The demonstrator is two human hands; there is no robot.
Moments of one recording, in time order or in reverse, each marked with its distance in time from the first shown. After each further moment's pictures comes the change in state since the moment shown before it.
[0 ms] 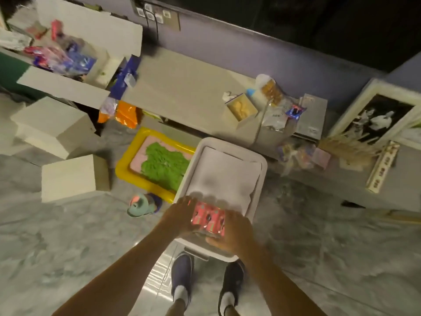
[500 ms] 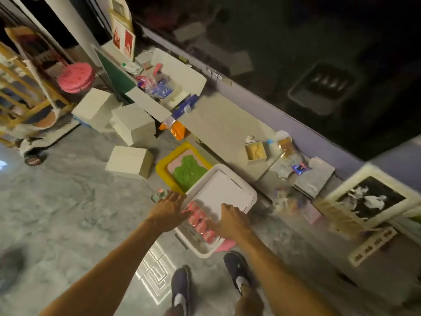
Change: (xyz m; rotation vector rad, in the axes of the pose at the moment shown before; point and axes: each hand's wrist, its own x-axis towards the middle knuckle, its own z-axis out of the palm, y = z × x) left_hand -0.152 0.134 -0.132 -0.185 0.220 -0.492; right_hand -0.044 0.021 -0.210 -0.122 -0.206 -0.285
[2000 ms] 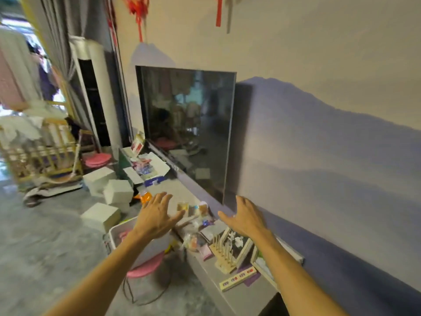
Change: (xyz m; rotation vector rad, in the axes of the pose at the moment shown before) left_hand -0.453 0.568 0.004 -0.182 0.855 -0.068; right_hand -0.588 0.392 -0.234 -0.085 0.636 -0.232
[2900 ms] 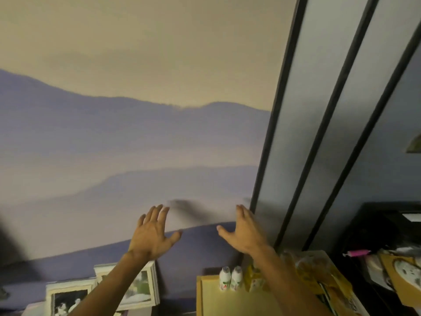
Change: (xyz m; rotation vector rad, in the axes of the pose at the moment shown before) left_hand 0.108 0.466 0.241 -0.152 -0.301 0.980; right_hand -0.170 0.375 -0.103 -0.052 0.357 0.942
